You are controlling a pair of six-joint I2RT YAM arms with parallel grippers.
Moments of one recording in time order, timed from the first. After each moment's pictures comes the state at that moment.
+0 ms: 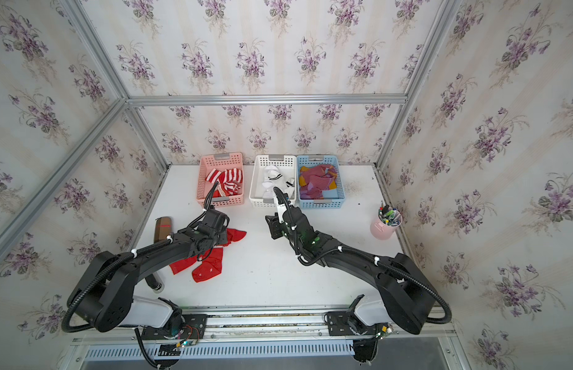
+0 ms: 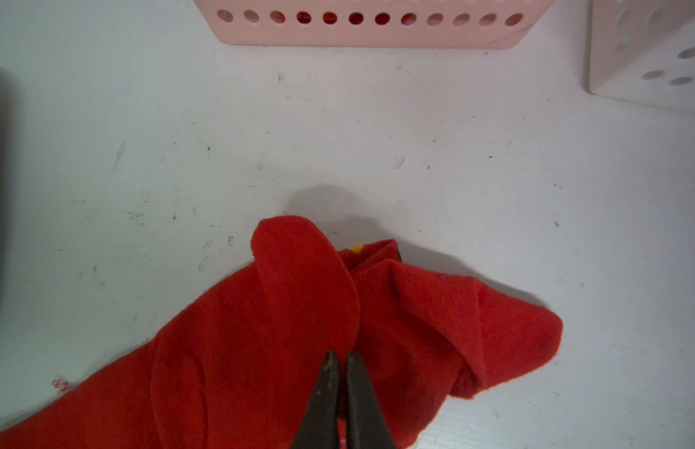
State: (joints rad) left arm -0.45 1.43 0.73 -0.33 -0.37 -0.52; right arm 0.81 1.38 0.77 0.20 0.10 0.35
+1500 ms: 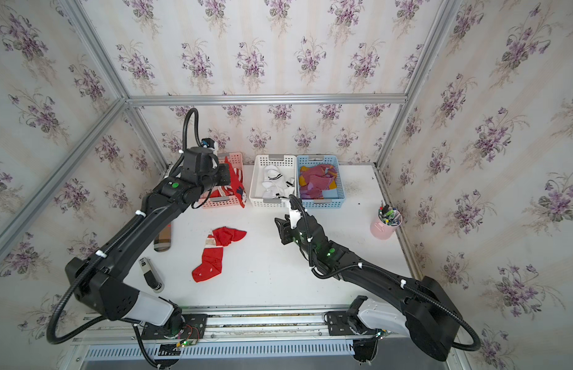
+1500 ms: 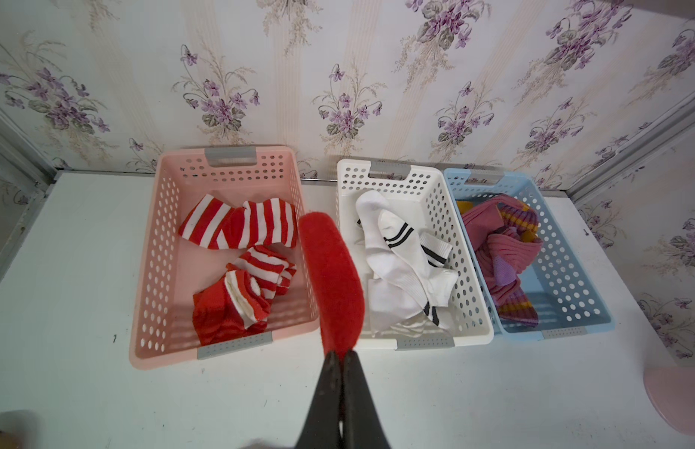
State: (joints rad) left arm -0.39 1.55 1.58 -0.57 -0.19 -0.31; right arm 0.81 1.14 0.63 0.19 0.15 0.35
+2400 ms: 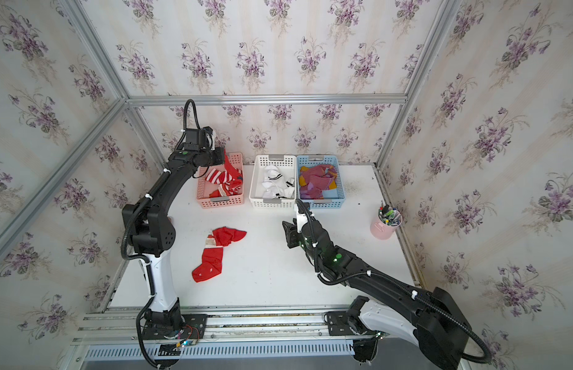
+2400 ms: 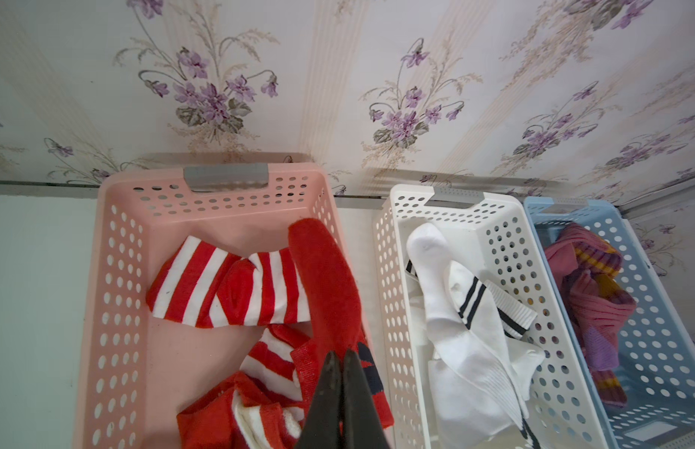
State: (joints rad) left arm -0.11 2.13 2.08 -0.61 0.11 -0.21; right arm 0.81 1.06 0.58 0.11 0.23 0.38
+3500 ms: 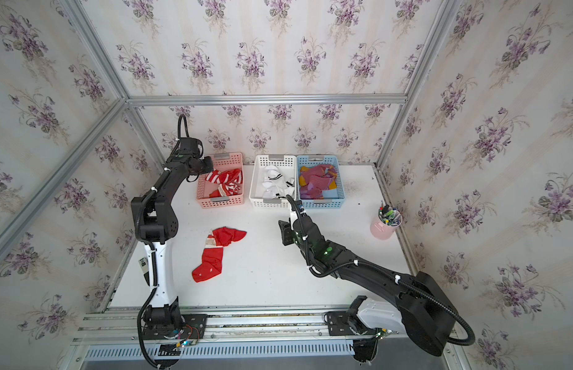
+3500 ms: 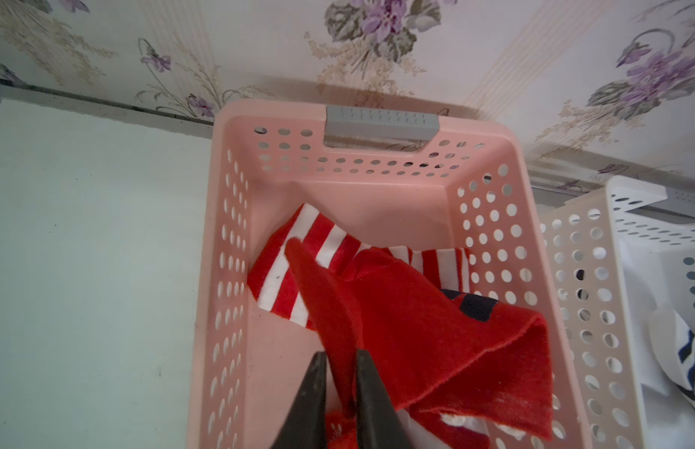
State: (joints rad) left arm 0.01 2.36 2.19 -0.67 0.06 -0.19; right arm 0.81 1.20 0.64 0.11 0.23 0.38
